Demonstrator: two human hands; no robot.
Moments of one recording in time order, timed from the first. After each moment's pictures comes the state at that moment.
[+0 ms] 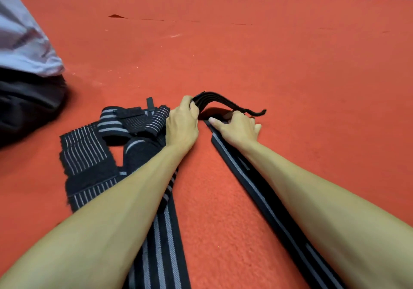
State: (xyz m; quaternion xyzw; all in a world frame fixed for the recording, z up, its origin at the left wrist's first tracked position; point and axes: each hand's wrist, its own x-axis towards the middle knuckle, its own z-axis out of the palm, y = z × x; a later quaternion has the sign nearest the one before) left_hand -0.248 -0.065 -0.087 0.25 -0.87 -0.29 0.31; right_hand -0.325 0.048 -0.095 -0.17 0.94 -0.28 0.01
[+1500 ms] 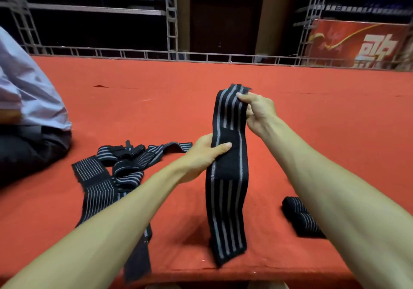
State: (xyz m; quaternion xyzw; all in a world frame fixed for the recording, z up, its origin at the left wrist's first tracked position) left_hand -0.077 0.193 0.089 -0.05 -0.74 -0.67 0.05; right_hand -0.181 0.310 0.165 -0.09 0.50 -0.86 0.06
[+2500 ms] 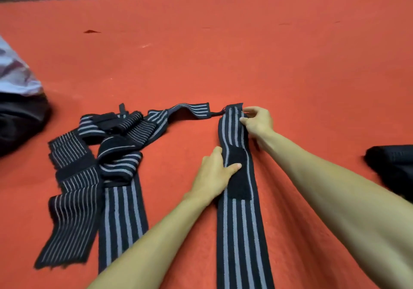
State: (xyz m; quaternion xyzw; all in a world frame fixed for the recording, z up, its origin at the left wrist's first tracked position) left_hand -0.176 0.134 -0.089 0.17 -0.88 -0.43 0.03; right_hand -0.338 0.214 -0.072 -0.04 0.83 -0.55 0.04
